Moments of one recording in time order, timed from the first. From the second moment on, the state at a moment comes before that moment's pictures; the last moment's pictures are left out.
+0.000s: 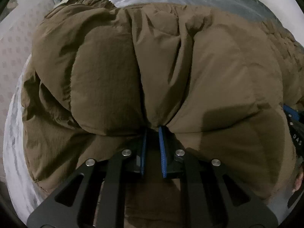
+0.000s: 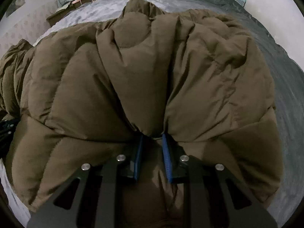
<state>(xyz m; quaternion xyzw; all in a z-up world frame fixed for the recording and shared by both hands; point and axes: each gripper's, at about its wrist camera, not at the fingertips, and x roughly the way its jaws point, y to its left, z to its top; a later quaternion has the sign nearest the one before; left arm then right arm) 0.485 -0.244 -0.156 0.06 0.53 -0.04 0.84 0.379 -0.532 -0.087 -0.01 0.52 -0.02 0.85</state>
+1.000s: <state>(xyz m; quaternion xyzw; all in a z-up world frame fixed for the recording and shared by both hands) 0.407 -0.155 -0.103 0.00 0.50 0.01 0.87 0.294 -0.616 -0.001 0.01 0.45 -0.07 0.89</state>
